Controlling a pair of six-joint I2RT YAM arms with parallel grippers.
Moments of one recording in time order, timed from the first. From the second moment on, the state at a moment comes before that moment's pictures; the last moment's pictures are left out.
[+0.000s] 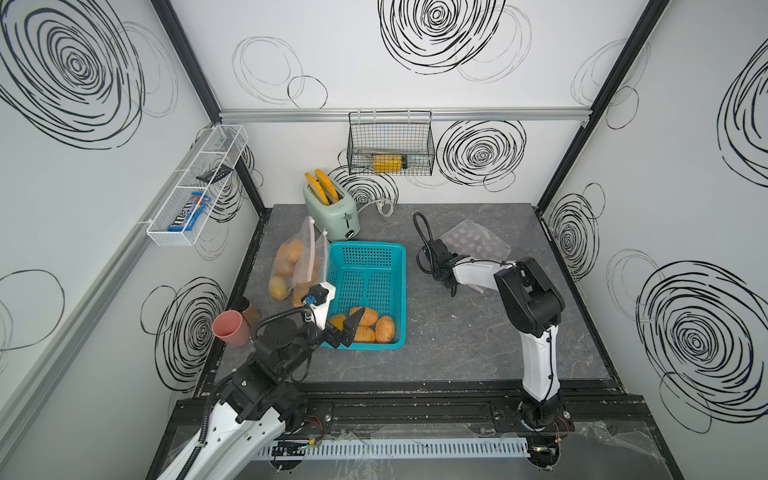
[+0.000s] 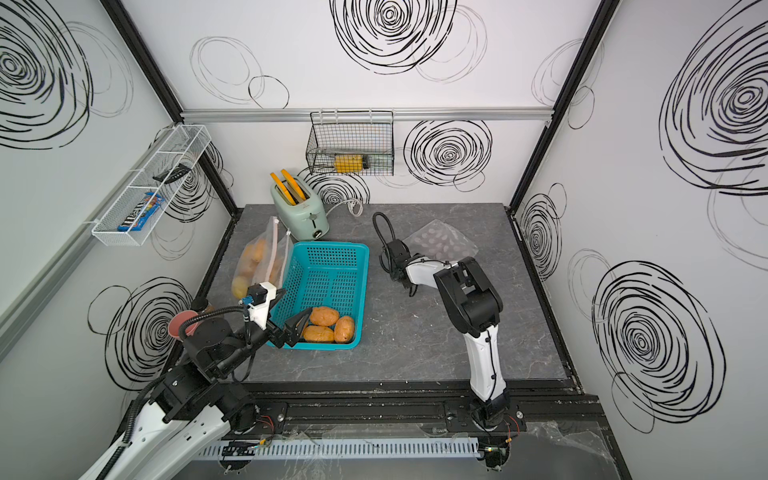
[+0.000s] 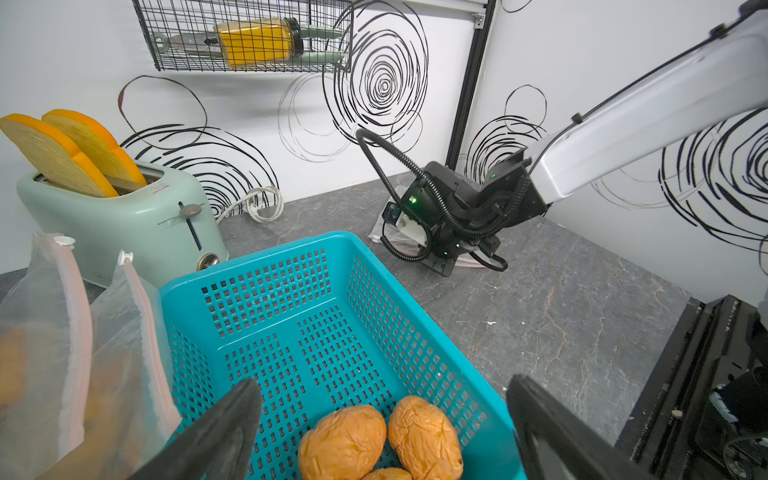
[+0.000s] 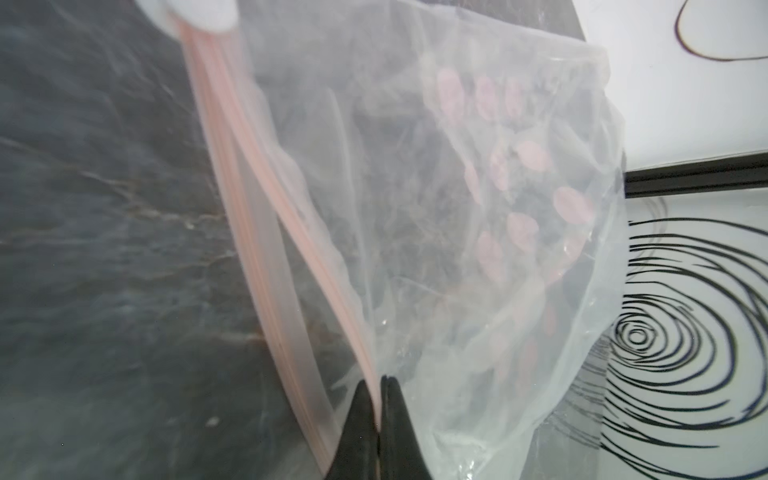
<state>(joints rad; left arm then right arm) -0.58 0.36 0.50 -0.30 0.04 -0.11 0.53 2.04 1.28 -0.29 0.62 -0.15</state>
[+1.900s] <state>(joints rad) -0.80 1.20 0.74 0.00 -0.10 -0.54 0.74 1.25 0.86 -0.21 -0.29 0.31</state>
